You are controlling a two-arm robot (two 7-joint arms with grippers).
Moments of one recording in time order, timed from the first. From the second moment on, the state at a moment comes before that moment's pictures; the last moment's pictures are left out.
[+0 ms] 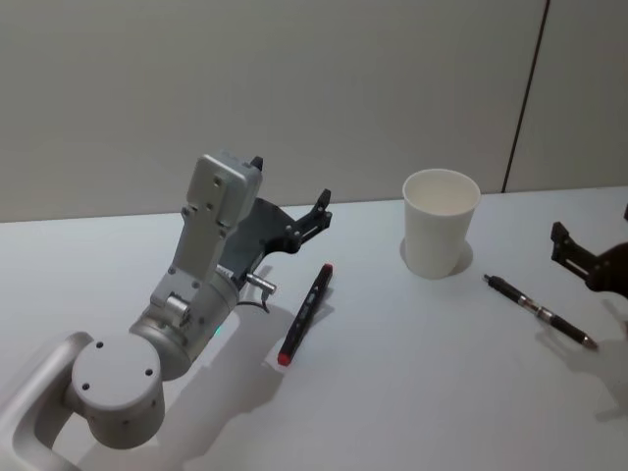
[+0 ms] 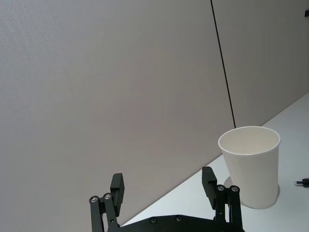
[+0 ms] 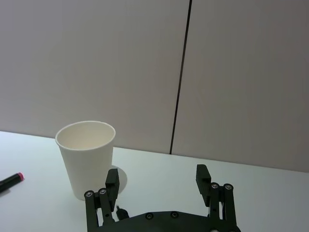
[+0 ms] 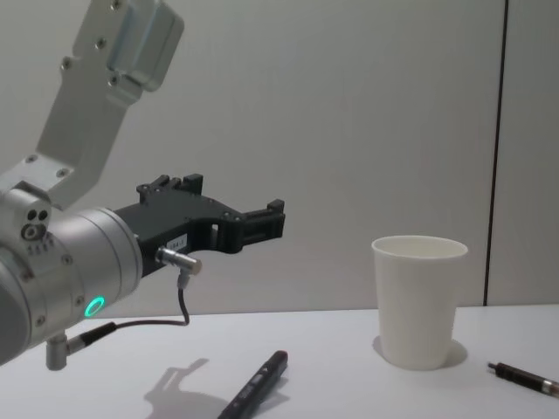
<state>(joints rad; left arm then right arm) -0.24 0.38 0.45 -1.63 -0.20 0.01 -0.01 -0.11 0.46 -0.13 -1.89 0.34 0.15 -0.01</state>
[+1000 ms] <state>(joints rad) -0.24 0.38 0.45 -1.63 -0.20 0.01 -0.01 -0.02 0.39 -0.17 -1.82 0.24 0.47 -0.01</state>
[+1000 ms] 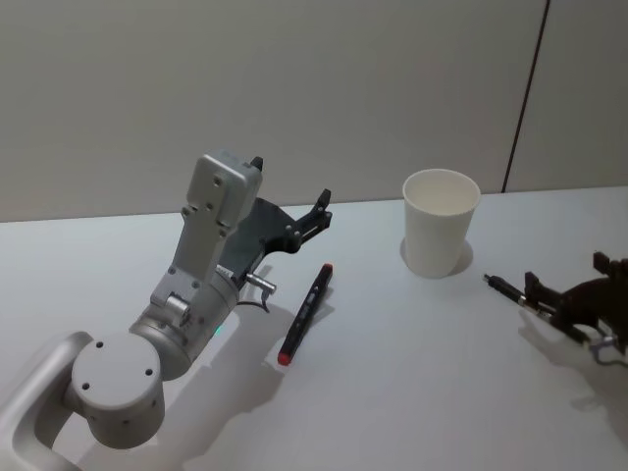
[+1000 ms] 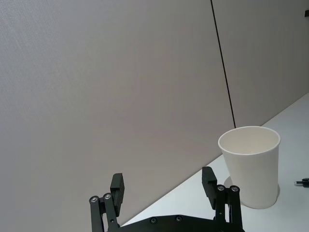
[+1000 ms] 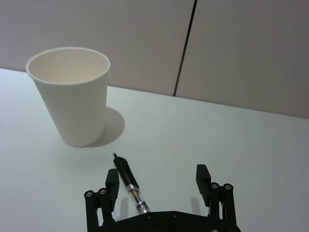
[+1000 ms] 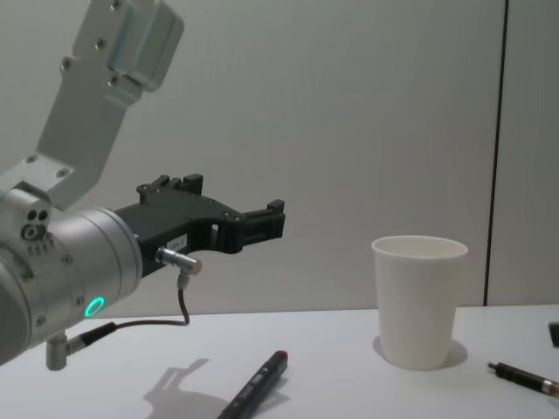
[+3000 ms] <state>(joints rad) -0.24 0.38 0.45 -1.63 -0.20 0.01 -0.01 0.03 0.30 -0.19 -1.68 0.22 0.51 0.00</state>
